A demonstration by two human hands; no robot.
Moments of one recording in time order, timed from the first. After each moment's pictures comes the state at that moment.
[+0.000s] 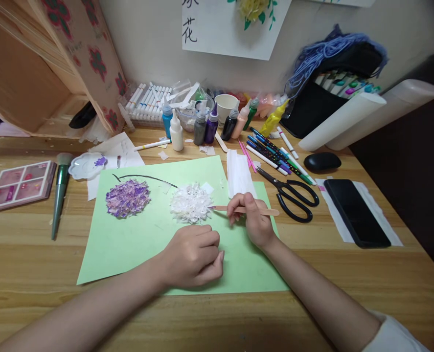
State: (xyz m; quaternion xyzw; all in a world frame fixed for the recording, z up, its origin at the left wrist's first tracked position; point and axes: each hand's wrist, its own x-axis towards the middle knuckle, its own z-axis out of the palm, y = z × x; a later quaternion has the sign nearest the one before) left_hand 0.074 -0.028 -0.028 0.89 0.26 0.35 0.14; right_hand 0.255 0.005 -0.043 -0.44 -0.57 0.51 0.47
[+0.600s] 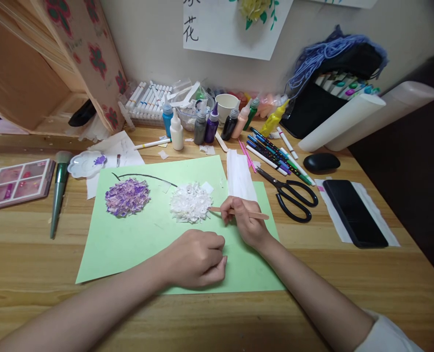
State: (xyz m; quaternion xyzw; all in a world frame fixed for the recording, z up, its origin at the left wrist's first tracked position) left_hand 0.077 -0.028 -0.034 0.92 0.23 0.27 0.18; right_hand 0.250 0.005 -0.046 -0.44 -0.64 0.48 0.41
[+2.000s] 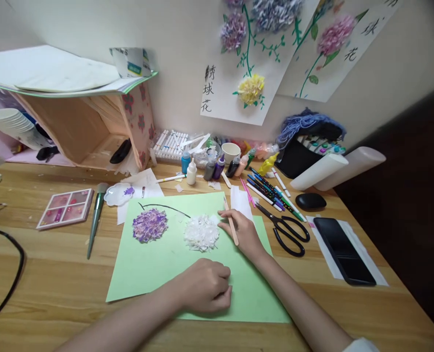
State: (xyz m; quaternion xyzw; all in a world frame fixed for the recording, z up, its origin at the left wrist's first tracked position) left_hand 0.075 -0.034 -0.044 0.94 0.24 0.19 0.15; right_hand 0.242 0.043 -0.042 -0.51 -0.71 0.32 0.36
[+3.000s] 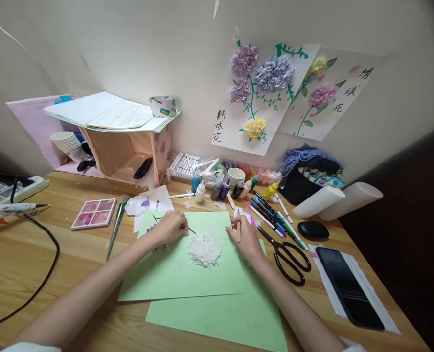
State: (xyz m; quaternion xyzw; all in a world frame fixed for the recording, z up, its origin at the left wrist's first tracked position) left_hand -0.030 0.073 -0.001 0.83 0.52 0.09 0.20; right_hand 0.244 0.076 -0.031 -0.58 -0.70 0.24 0.34
